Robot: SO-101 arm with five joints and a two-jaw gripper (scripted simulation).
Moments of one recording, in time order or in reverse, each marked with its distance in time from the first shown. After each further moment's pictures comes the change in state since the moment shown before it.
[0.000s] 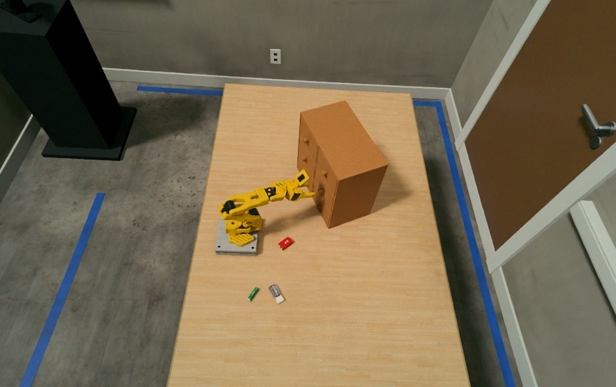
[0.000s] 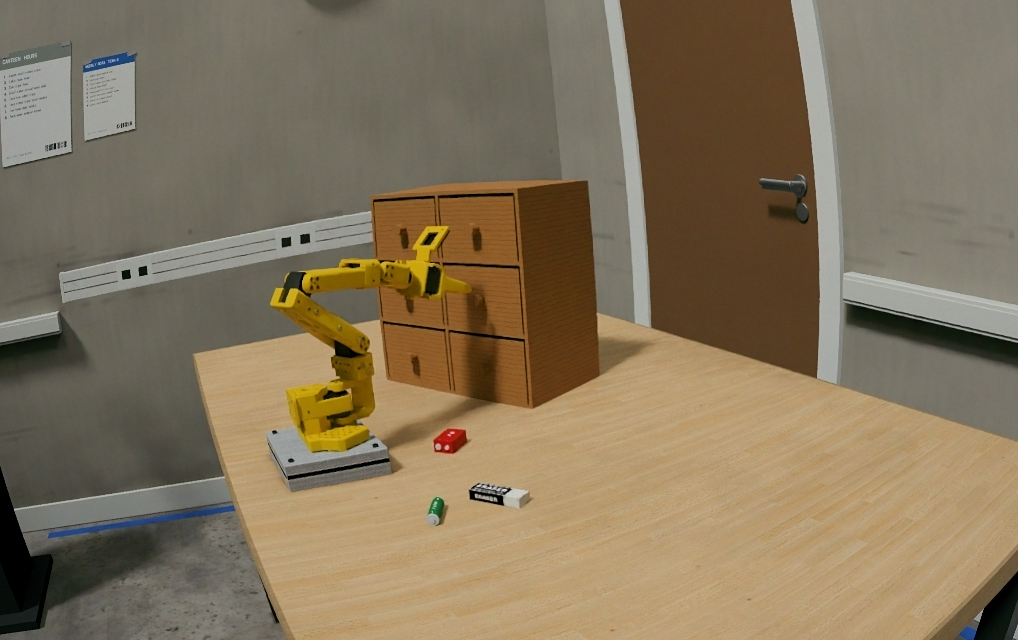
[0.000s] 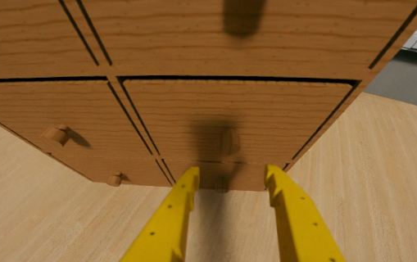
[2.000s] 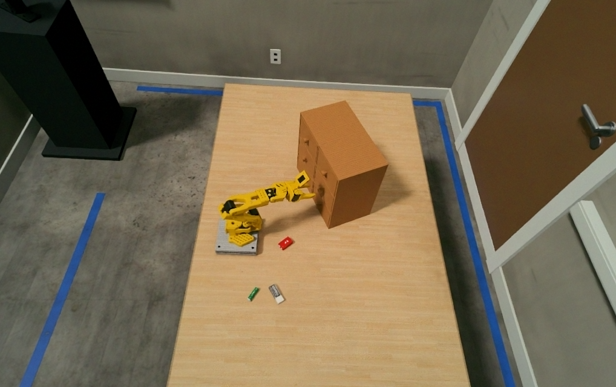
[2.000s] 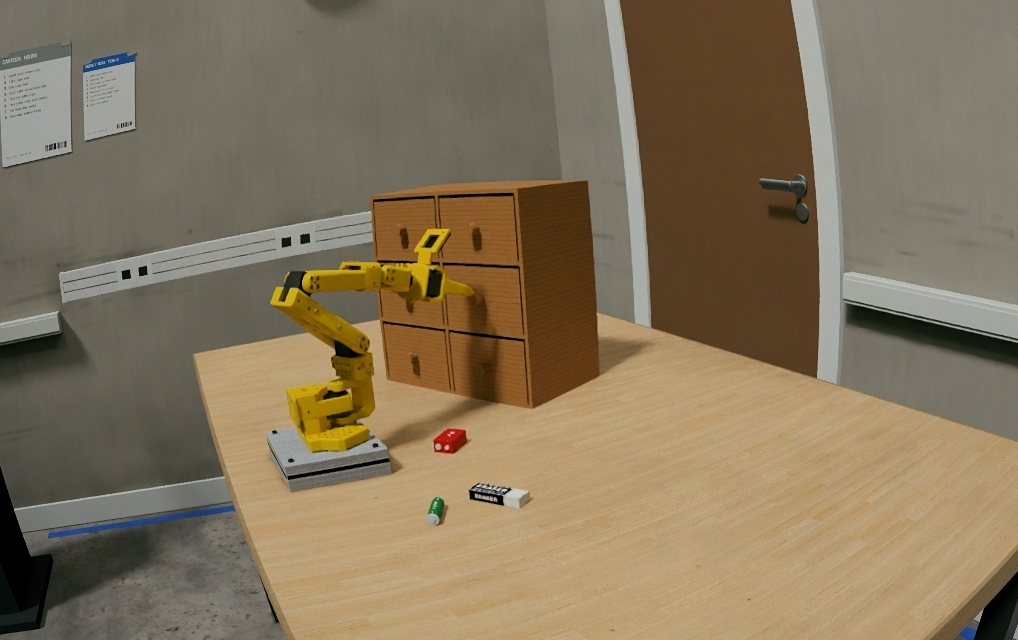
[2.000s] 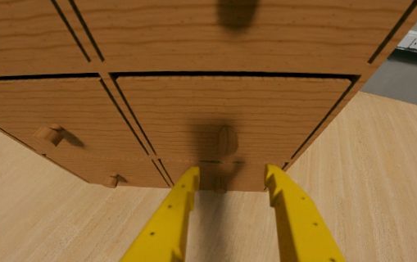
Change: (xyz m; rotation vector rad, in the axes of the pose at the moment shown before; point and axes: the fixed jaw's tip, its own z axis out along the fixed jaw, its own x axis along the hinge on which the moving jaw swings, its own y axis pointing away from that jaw) arm 0.003 -0.002 0.002 0.009 -0.008 0.003
